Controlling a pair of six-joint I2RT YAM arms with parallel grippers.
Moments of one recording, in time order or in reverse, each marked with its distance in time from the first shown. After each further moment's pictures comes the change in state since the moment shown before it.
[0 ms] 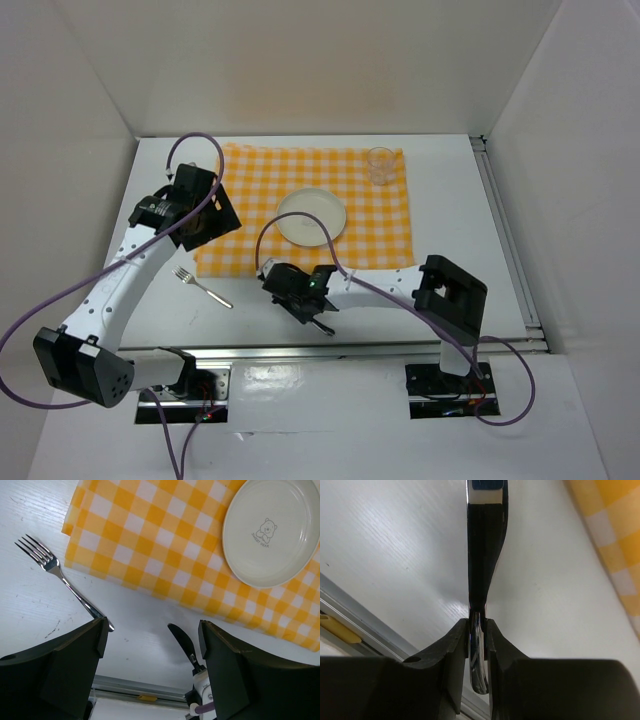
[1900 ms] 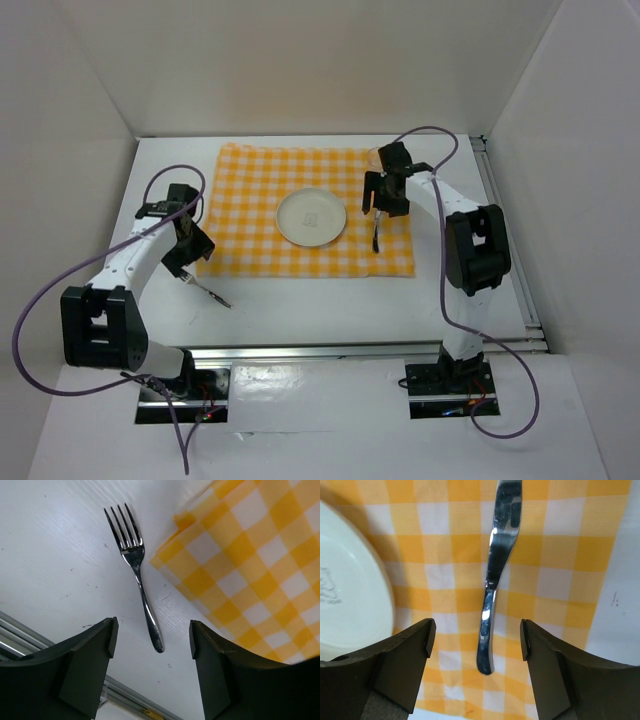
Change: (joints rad) left arm 0.230 0.146 -0.198 0.009 -0.068 -0.129; right arm -0.914 0.167 0.329 -0.065 -0.166 0.131
